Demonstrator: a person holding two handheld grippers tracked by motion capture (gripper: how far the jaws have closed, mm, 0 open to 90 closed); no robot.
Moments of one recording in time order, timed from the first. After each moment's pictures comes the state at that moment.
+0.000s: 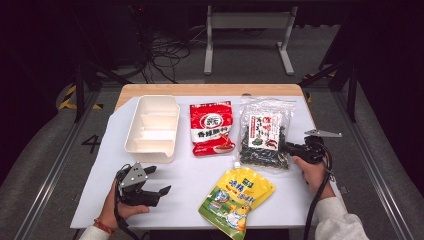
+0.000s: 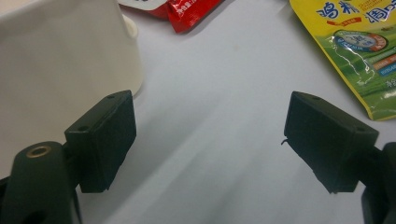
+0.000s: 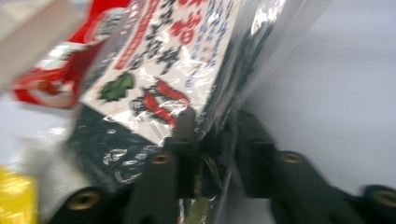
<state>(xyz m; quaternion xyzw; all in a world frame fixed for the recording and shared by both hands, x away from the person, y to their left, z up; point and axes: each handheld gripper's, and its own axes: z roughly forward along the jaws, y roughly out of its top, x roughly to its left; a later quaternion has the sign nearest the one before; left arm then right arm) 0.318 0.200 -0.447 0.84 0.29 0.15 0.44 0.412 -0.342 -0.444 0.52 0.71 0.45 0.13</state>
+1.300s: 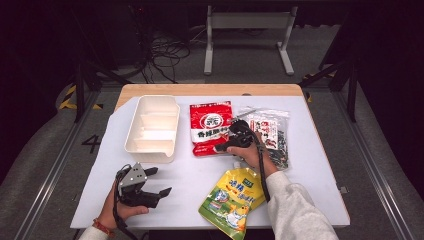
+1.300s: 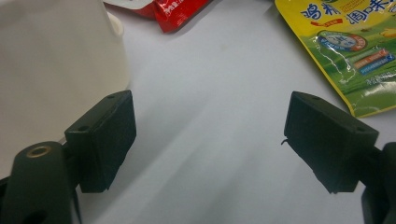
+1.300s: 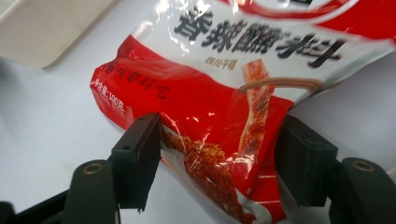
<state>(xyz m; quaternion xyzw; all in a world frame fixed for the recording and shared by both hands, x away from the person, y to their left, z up) 0.318 0.200 -0.449 0.84 0.27 0.13 0.45 0.481 -0.148 -0.439 0.42 0.84 0.34 0.01</state>
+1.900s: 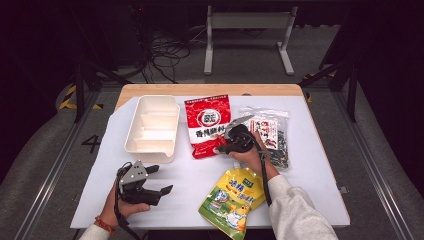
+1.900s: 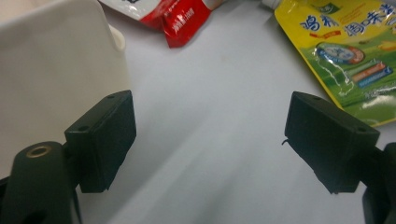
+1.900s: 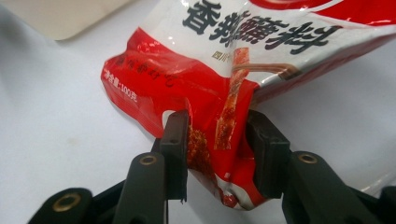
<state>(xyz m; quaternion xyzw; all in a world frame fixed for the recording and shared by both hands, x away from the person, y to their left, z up) 0.323 0.197 -0.442 0.83 0.28 0.12 0.46 0.459 -0.146 -0.432 0.33 0.87 0.36 0.08</state>
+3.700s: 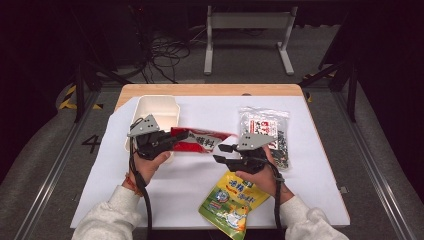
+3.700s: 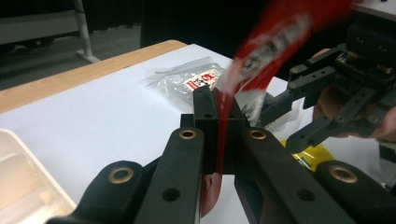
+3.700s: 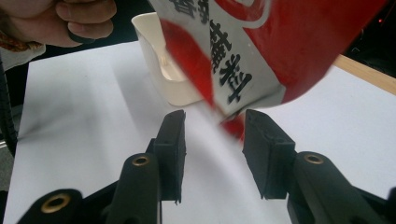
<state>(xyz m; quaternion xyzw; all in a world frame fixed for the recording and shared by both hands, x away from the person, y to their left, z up) 0.394 0.150 -0.358 0.76 0.27 0.11 0.58 0.372 -0.159 -0.387 0.20 0.82 0.51 0.14</state>
